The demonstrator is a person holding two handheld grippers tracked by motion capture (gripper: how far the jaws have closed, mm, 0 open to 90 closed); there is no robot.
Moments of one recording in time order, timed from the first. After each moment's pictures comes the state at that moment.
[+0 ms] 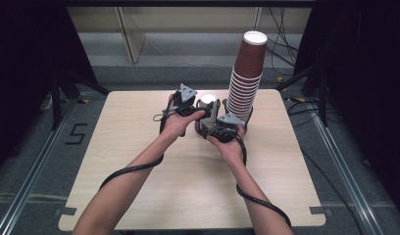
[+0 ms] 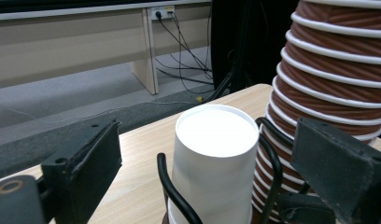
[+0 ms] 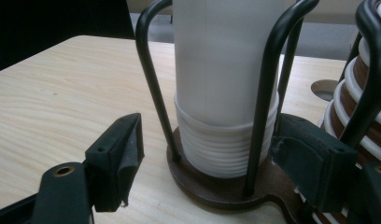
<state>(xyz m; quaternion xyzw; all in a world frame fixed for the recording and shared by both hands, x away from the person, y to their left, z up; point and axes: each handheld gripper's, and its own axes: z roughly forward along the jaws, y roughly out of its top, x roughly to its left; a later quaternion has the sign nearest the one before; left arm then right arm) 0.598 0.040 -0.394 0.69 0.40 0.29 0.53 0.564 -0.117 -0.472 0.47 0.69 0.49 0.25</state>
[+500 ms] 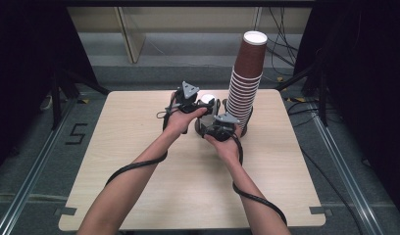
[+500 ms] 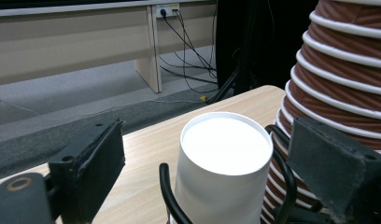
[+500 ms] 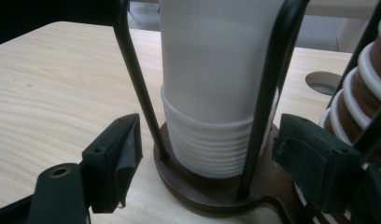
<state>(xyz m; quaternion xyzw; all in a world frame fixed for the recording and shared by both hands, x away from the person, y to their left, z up) 0.612 0.033 -0.397 0.69 0.41 0.29 0.52 0.574 -0.108 -0.479 0.48 0.70 0.46 0.25</state>
